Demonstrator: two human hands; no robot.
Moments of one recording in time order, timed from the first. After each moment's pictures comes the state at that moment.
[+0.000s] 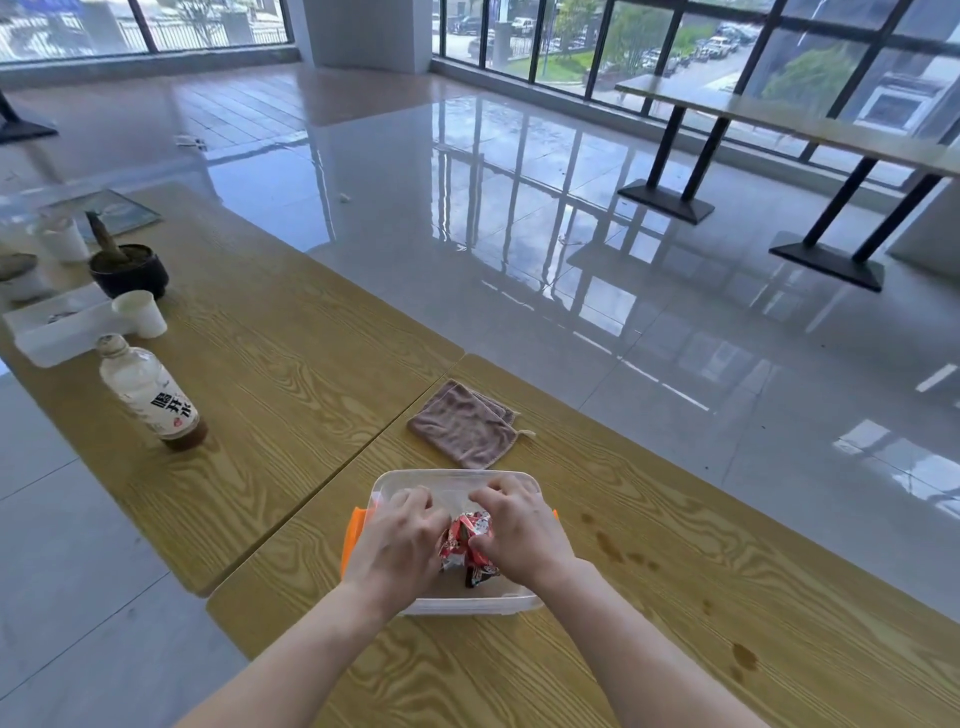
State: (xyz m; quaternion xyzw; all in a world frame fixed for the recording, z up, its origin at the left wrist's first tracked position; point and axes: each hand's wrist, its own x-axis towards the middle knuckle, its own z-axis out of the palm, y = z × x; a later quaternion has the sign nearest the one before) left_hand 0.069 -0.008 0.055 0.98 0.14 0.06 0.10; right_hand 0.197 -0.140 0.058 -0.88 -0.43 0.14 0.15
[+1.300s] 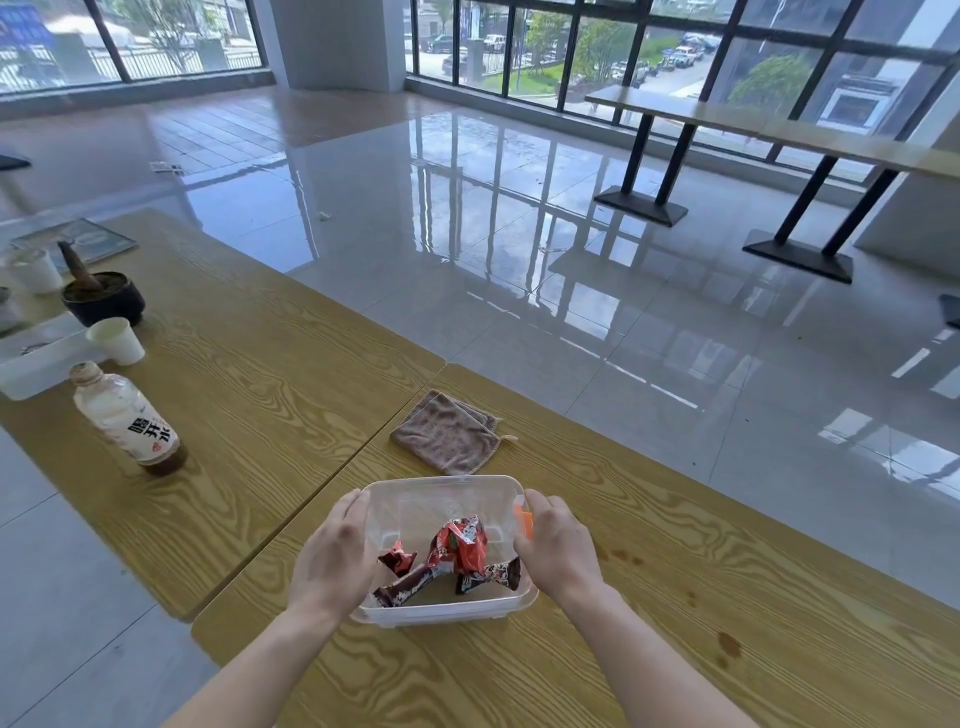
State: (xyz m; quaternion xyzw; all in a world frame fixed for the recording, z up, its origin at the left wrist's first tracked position) left_hand 0.051 0.019 0.034 0.91 0.32 0.09 0.23; right_hand 0.209 -0.189 0.048 -0.93 -0.25 0.13 0.24
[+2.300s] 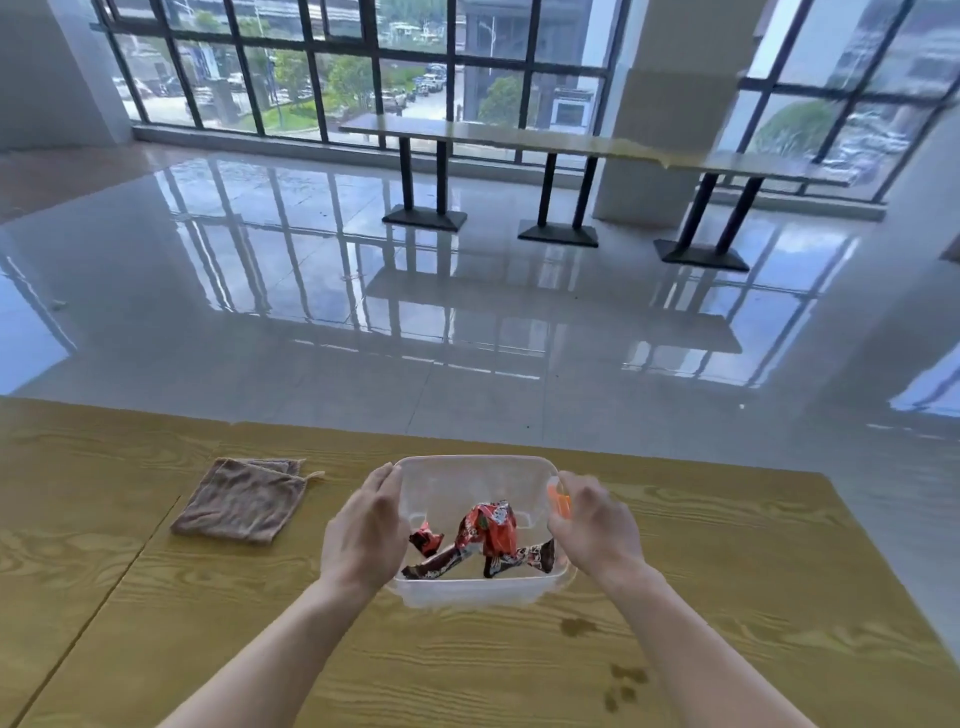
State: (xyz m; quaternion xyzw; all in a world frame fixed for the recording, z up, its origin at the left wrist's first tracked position) left_hand 0.197 -0.169 0.095 0.97 0.06 0.08 0.23; right_hand 0.229 -0.428 0.111 -0.97 -0.02 -0.02 0.23
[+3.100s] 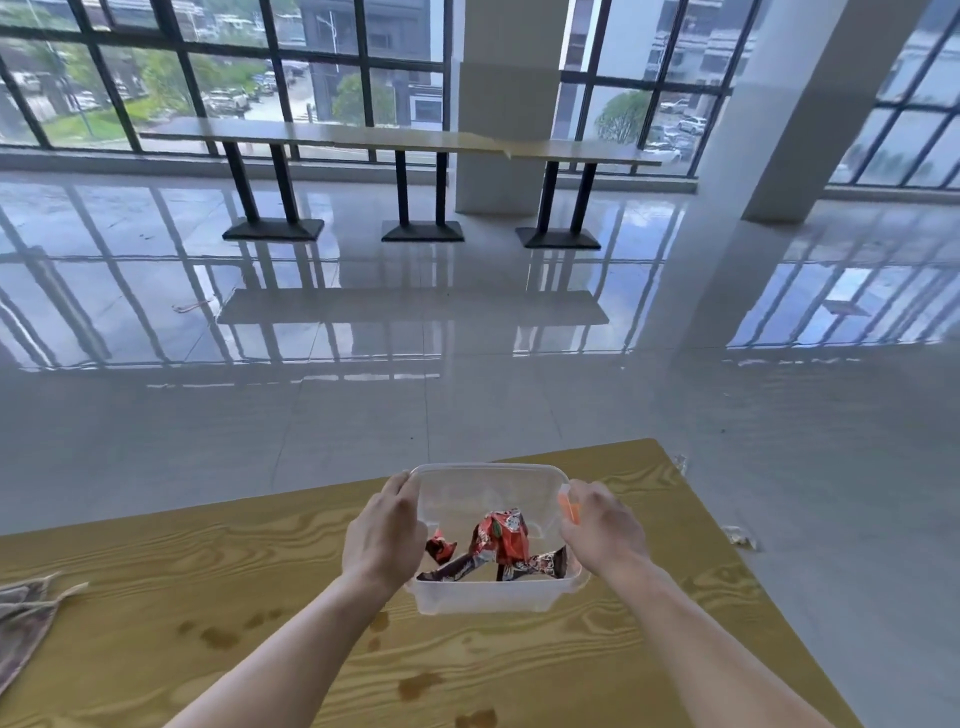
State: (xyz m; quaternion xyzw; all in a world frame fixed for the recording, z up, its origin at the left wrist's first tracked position) left_hand 0.304 -0.406 0.075 0.97 -0.09 0.01 0.23; right_hand 0.261 -0.663 0.094 -0.97 0.14 0.02 0.18
